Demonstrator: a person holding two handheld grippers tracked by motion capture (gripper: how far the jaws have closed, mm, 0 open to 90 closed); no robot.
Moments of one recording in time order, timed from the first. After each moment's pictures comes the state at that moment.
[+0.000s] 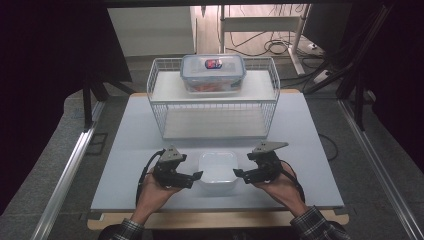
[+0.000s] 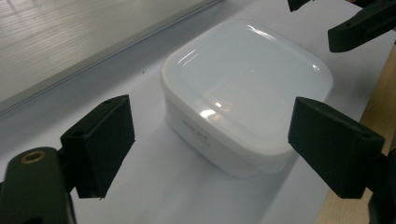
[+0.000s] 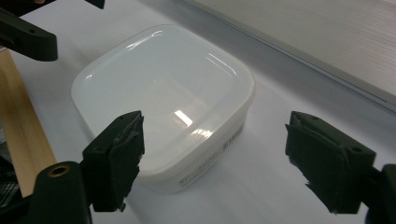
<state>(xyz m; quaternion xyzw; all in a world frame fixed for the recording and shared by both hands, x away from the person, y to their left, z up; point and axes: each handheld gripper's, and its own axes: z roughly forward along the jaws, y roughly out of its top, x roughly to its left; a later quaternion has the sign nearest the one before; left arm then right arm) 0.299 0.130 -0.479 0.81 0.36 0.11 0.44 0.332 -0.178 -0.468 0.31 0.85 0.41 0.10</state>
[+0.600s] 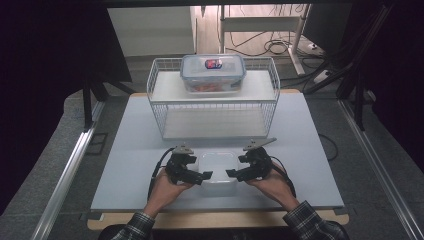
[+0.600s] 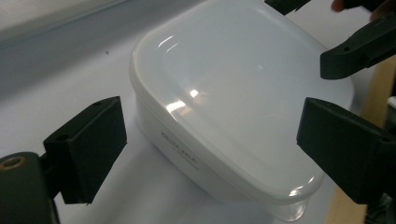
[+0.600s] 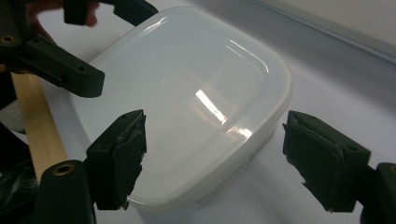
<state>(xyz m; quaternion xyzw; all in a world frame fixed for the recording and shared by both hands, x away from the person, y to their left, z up) 0.328 0.115 -0.510 0.81 0.39 0.00 0.45 0.350 -0.161 -0.485 0.32 0.86 0.40 0.02</state>
